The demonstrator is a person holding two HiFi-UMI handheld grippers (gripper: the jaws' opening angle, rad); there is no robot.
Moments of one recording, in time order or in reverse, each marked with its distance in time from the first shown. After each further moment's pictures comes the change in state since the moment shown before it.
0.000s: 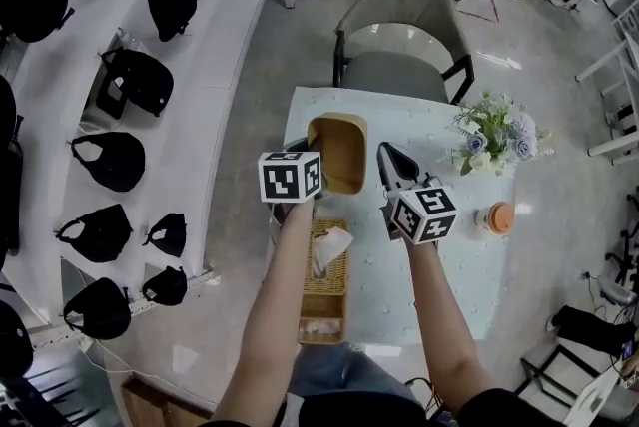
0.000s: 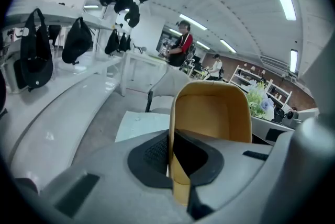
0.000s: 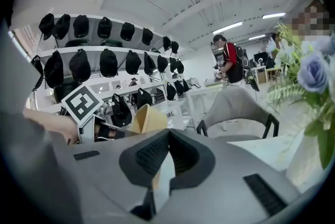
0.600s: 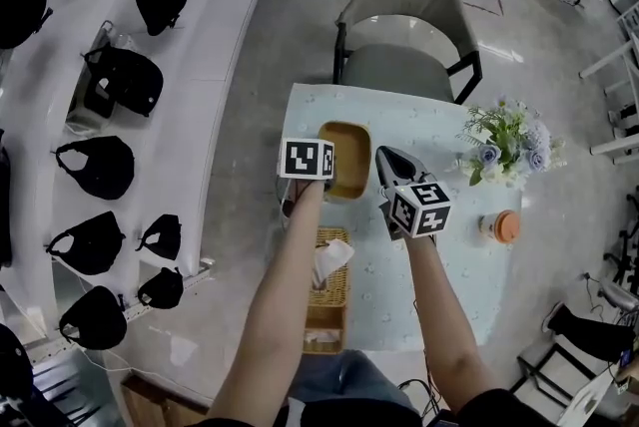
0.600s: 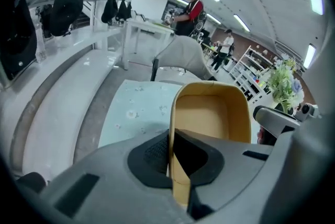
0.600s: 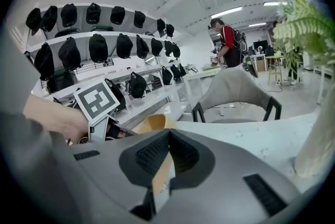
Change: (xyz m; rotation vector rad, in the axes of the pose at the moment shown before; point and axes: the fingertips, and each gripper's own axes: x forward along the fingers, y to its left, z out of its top) left arm 0.082 0.031 -0.056 -0.042 0.298 0.045; right arm 0.044 -0.033 -0.058 0.031 0.154 -0.018
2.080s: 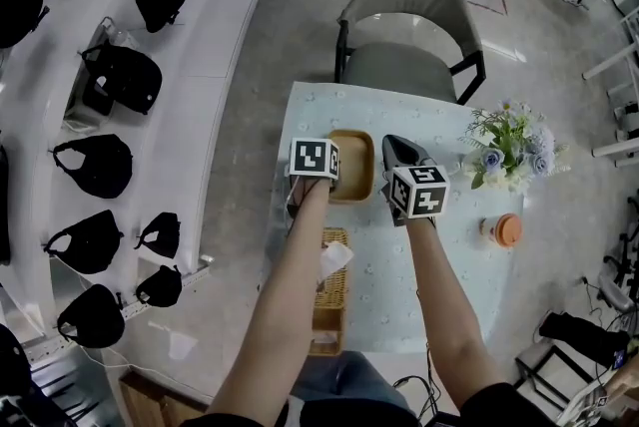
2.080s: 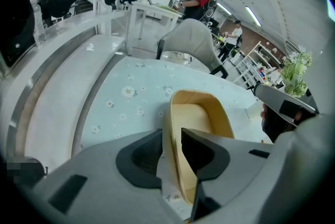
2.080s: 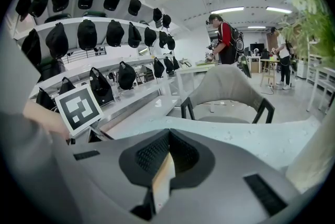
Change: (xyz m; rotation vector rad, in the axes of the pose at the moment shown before) left arm 0.036 0.004 -0.035 -0.068 0.134 0.024; right arm 0.026 -0.040 -0.006 -0.041 0.081 -0.102
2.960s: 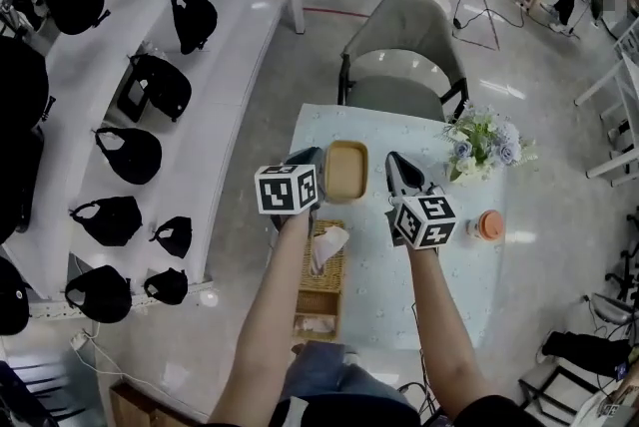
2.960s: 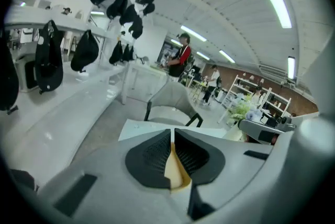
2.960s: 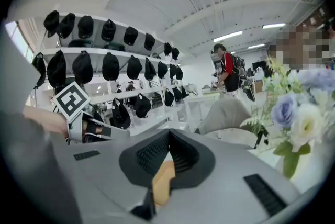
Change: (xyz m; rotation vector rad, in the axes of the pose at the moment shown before) left arm -0.195 -0.053 0.028 0.080 -0.545 -0.088; right arm -0.137 0.057 0.068 -0.021 -0.286 0.068
